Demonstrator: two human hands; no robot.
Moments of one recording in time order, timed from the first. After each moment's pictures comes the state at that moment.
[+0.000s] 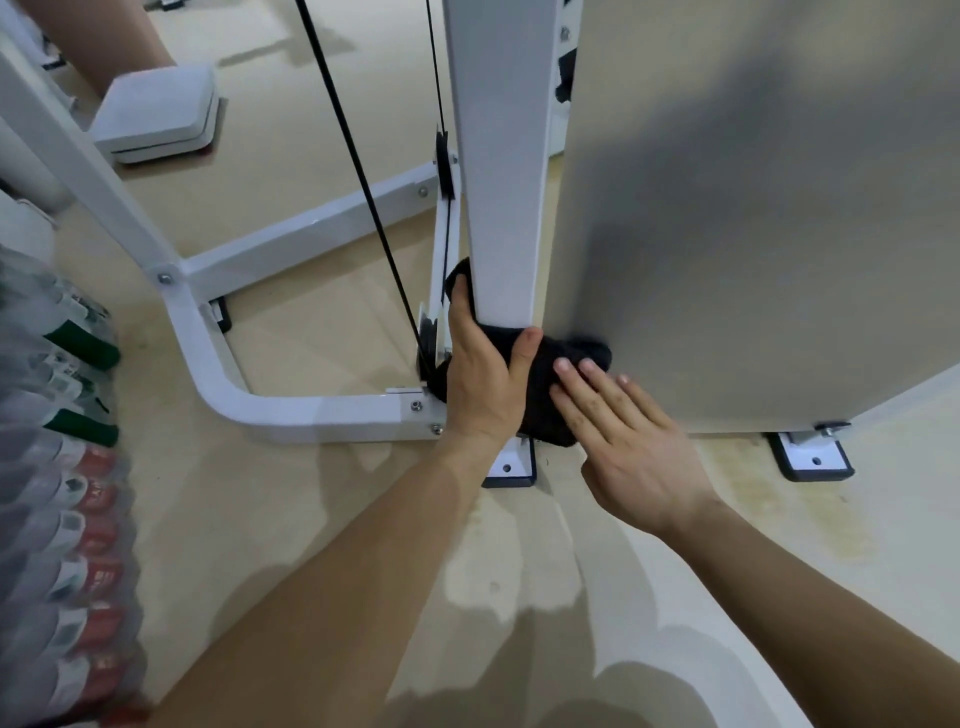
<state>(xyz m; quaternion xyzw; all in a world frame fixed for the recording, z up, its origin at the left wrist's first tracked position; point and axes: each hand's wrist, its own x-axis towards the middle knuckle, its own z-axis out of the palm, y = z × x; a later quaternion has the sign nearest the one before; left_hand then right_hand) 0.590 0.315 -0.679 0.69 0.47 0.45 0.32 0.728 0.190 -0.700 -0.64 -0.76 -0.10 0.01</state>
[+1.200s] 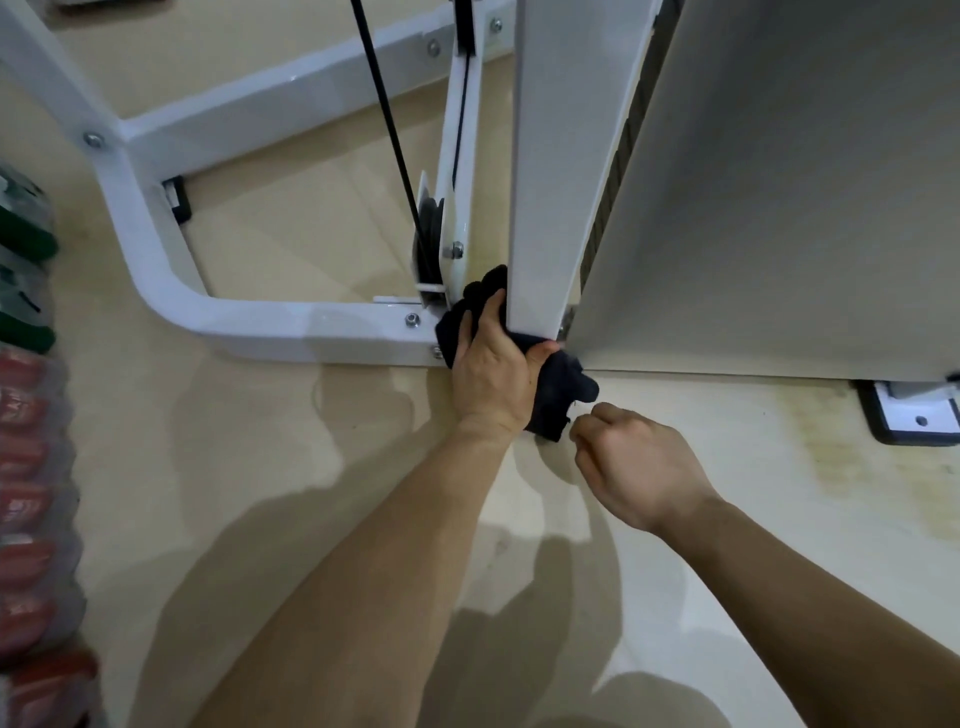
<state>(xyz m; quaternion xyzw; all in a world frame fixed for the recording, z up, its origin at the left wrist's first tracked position) 0.582 0.313 -0.839 0.71 0.59 0.29 0.27 0.699 0.196 -0.819 -0.71 -0.69 0.16 0.01</state>
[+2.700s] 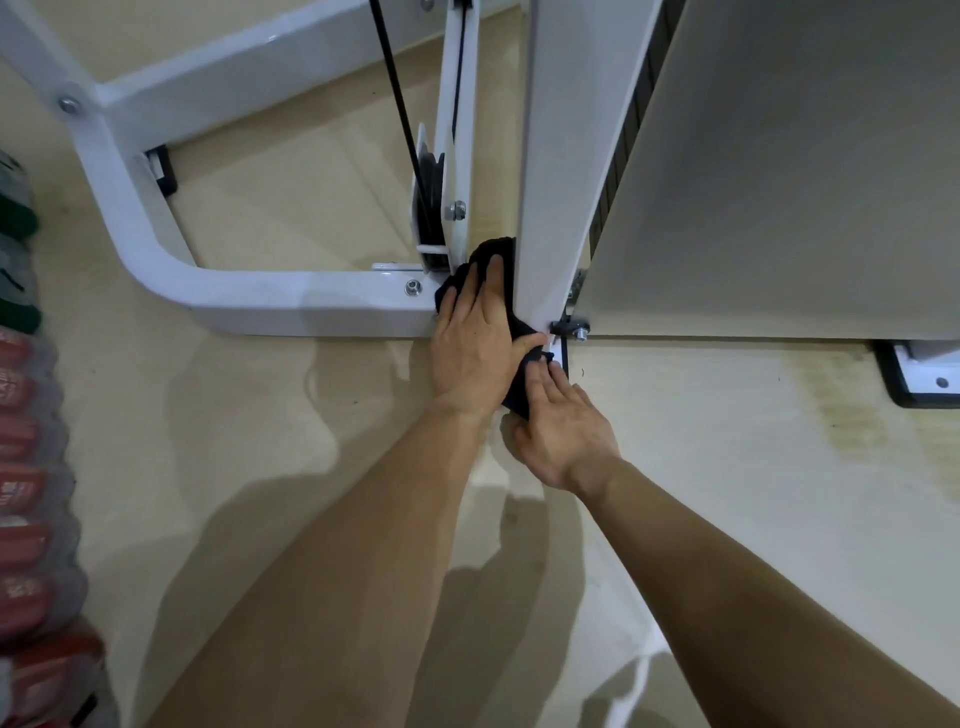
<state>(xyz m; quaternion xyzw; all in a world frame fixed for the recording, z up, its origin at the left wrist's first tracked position) 0.551 0.331 -0.871 0.82 0.54 0.17 0.11 0.640 0.228 -0.887 -0.74 -0.61 0.30 0.01</state>
